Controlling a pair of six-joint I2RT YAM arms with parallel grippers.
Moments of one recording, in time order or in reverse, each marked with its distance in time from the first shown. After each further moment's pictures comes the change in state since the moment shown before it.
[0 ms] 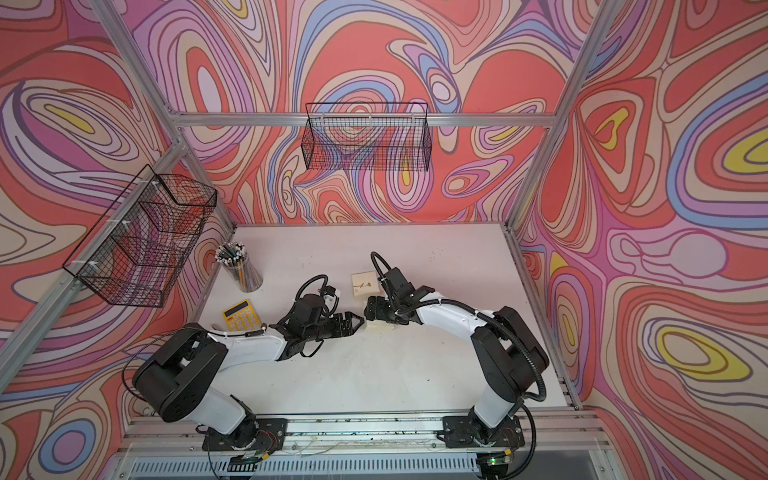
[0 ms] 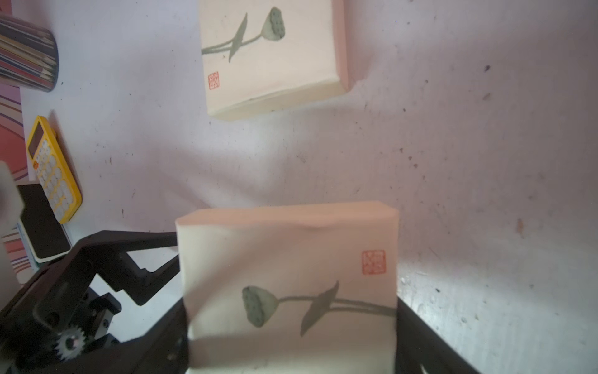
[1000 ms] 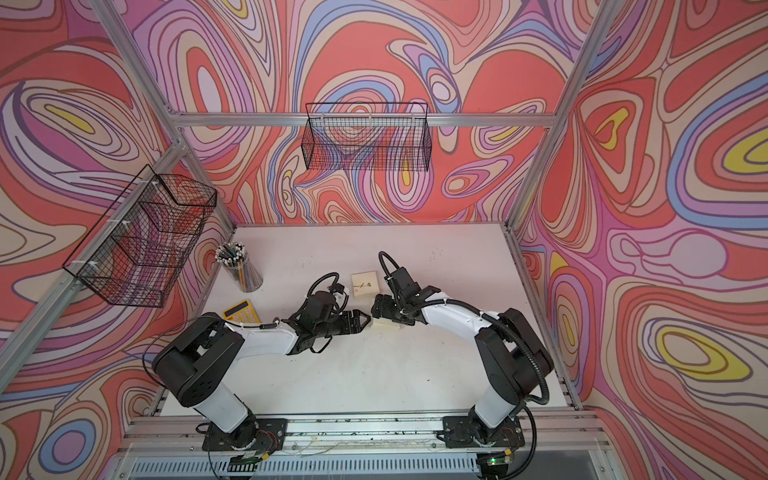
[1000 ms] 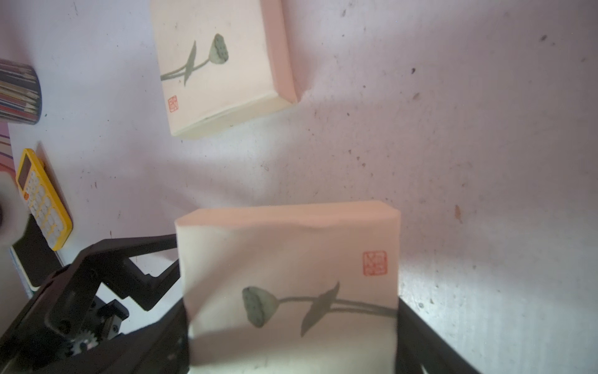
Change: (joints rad) left arm -0.048 0.111 0.093 -0.001 -0.047 0.009; right arm -0.037 -0.022 -0.032 -0.005 0.017 0.049
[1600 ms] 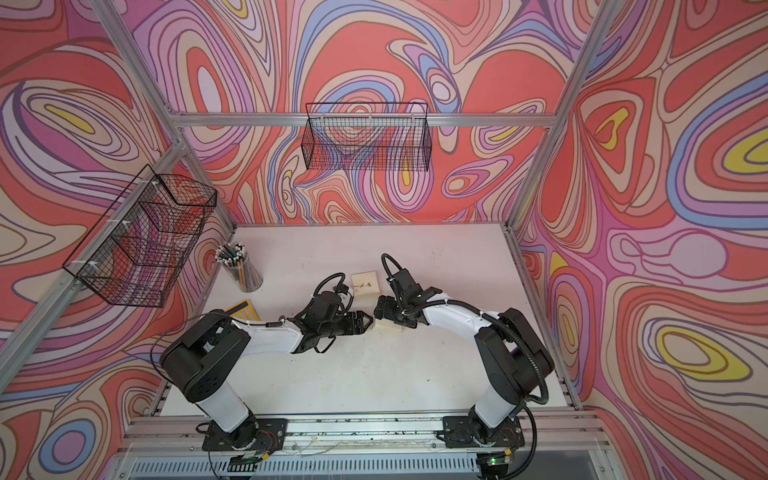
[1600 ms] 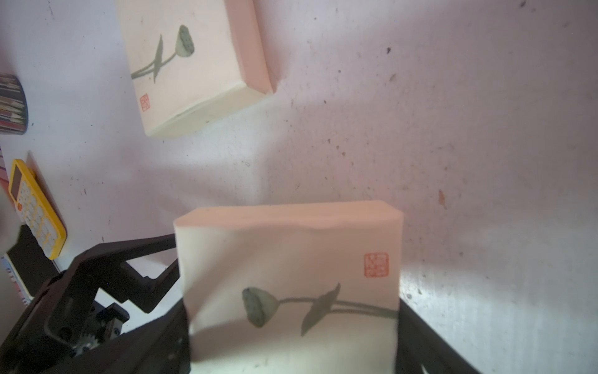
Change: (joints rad) left arm -0.027 0.036 0.035 -0.026 -0.038 0.018; right arm -0.011 -0.002 -0.019 0.000 -0.008 0.037
